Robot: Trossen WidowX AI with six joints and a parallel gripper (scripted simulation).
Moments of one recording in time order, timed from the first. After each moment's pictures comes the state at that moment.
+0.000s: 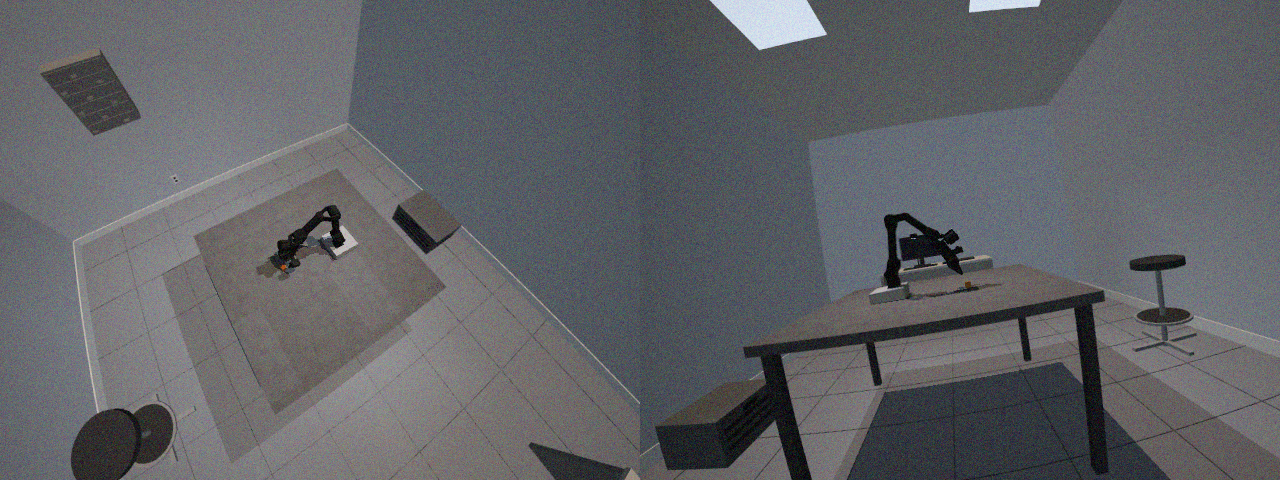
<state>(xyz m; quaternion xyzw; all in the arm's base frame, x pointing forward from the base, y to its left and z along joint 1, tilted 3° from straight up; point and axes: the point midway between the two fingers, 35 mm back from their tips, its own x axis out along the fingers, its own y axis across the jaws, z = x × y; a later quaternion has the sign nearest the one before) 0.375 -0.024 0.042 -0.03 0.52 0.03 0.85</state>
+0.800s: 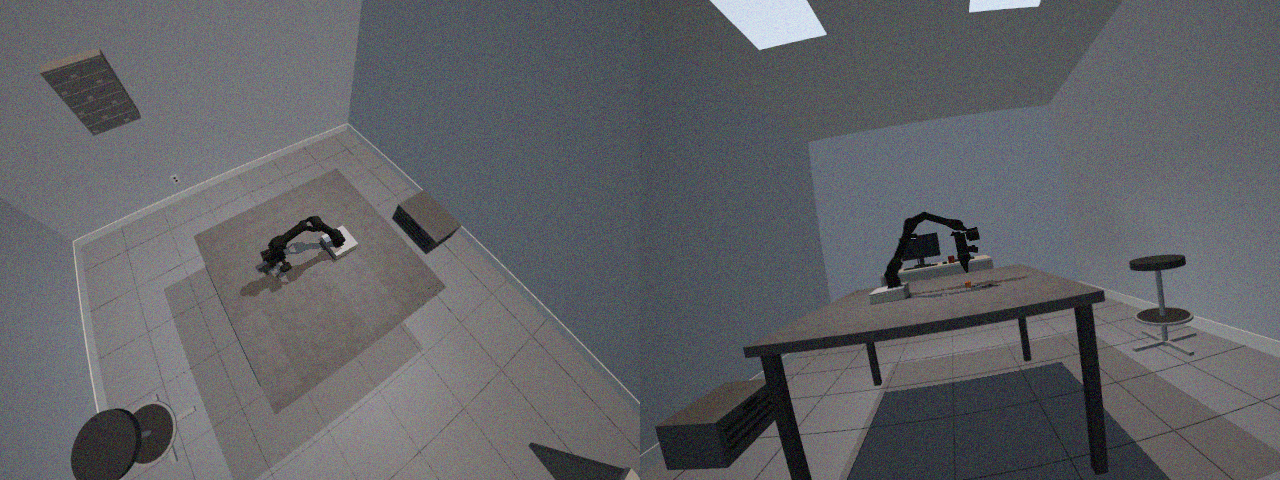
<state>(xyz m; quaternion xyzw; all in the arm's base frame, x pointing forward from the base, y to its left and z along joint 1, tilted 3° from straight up) 0.415 -0.022 0.051 -0.04 0.70 0.02 0.71</state>
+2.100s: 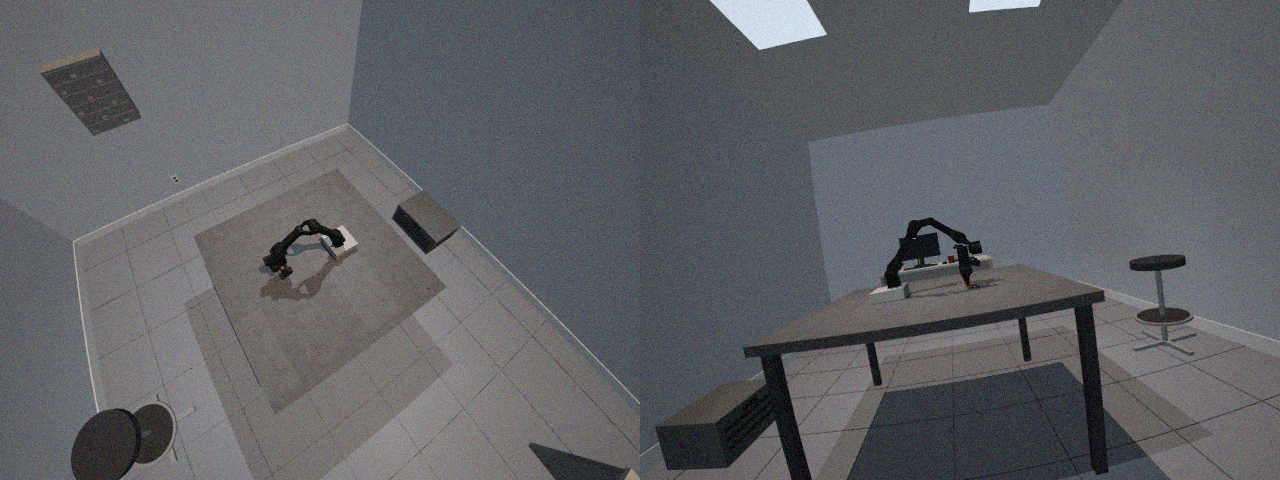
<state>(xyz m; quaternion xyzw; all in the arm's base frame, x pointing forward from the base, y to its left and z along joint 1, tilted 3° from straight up) 0.411 -0.023 -0.018 -0.04 0.71 0.02 0.70</state>
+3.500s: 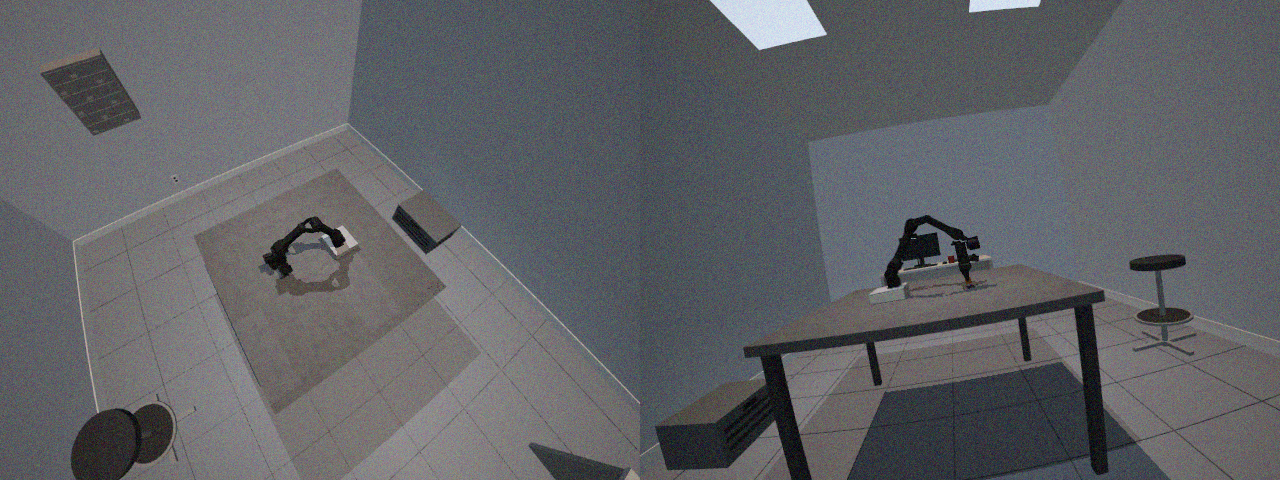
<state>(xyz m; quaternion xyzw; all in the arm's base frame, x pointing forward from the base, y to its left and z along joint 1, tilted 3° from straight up) 0.413 -0.024 0.003 -0.04 0.69 0.02 0.72</state>
